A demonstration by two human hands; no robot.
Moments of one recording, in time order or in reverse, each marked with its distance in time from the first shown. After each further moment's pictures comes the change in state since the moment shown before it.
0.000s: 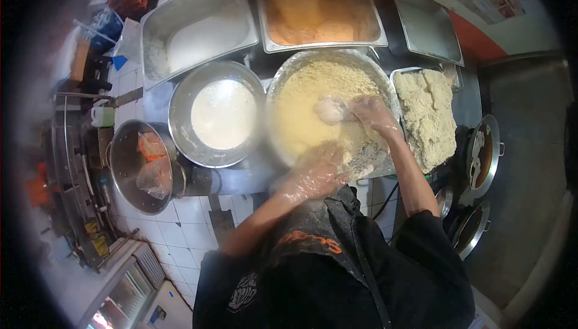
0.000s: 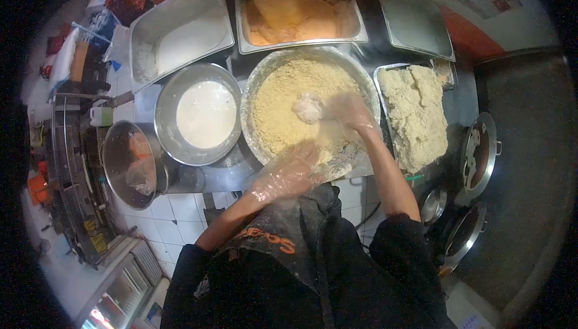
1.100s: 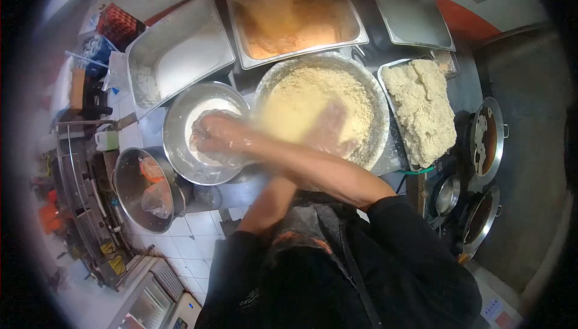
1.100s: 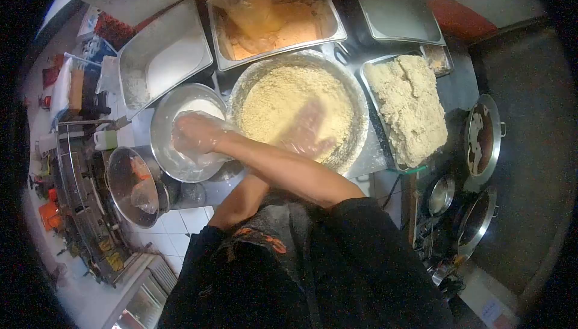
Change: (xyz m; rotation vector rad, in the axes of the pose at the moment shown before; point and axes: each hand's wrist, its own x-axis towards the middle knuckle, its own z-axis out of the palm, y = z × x) left_hand 0.114 -0.043 0.027 0.087 0.266 0.138; right_hand 0.023 -0.262 0.108 0.401 -0.047 -0.833
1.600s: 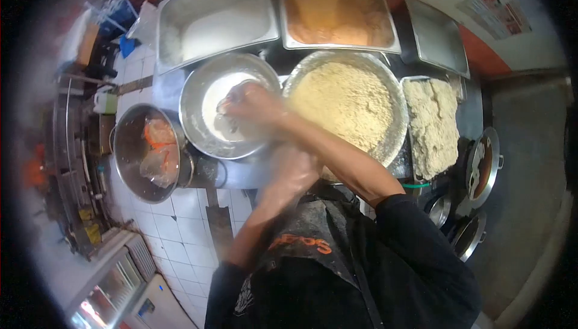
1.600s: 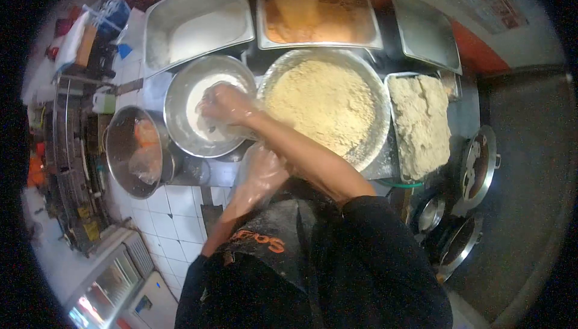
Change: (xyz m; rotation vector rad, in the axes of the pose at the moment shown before) left_hand -0.140 0.043 -0.120 -0.201 0.119 -0.495; right_hand -0.003 -0.007 0.003 0.161 0.006 0.263
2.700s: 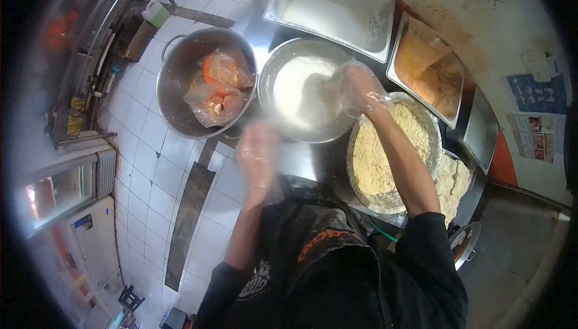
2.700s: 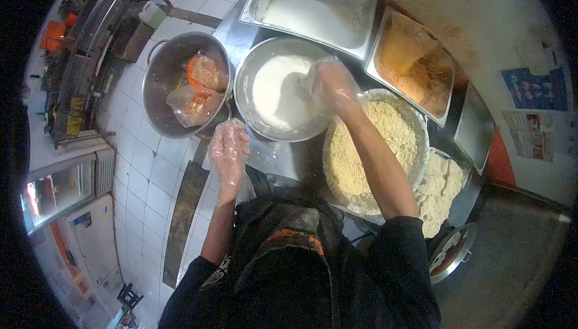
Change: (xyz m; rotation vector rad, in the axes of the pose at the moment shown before) left_hand -0.098 -0.106 -0.015 -1.002 1.158 -0.426; right_hand 0.054 -0.009 -0.023 -1.053 -0.264 -0.233
